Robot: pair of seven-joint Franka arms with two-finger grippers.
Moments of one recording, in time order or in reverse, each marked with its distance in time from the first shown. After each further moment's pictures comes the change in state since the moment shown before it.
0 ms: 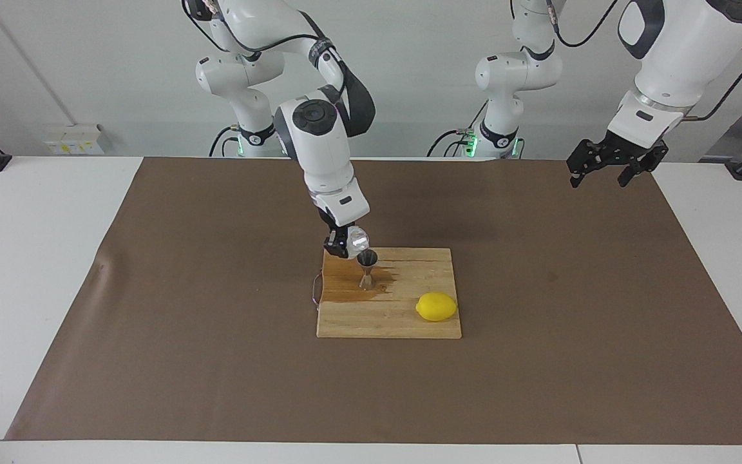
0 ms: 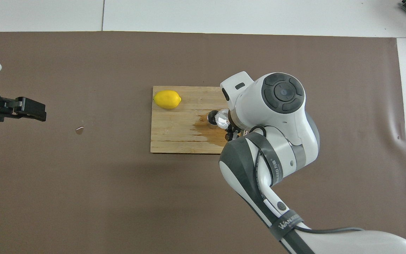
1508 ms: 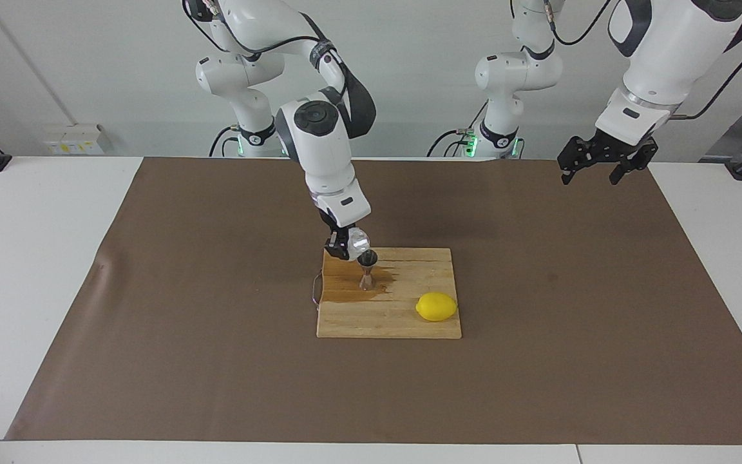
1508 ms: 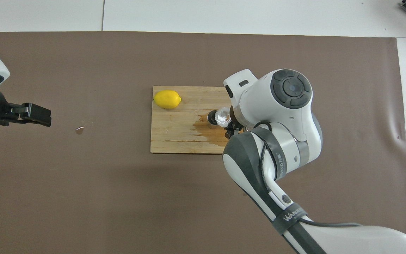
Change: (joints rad) left arm -0.024 -0.026 0.005 -0.034 -0.001 -0.004 0.000; right arm -0.030 0.002 -0.001 0.000 0.113 0.014 -0.097
